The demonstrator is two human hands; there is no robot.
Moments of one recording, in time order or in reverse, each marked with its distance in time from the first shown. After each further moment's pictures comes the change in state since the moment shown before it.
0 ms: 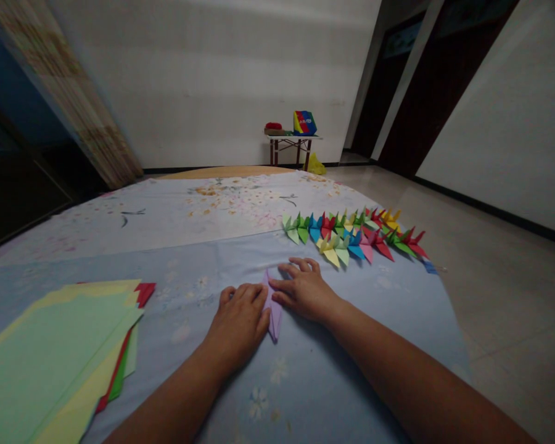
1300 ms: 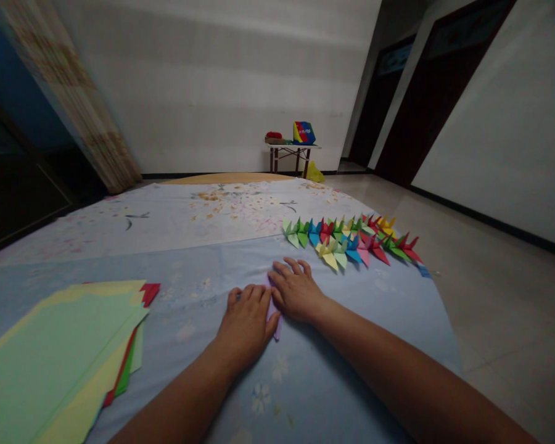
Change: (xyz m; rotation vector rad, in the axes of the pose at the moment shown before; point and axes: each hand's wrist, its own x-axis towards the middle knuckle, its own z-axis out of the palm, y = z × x) left_hand 0.001 0.009 0.009 0.045 0.078 -0.006; right_hand 0.012 -0.014 0.014 -0.075 0.082 0.026
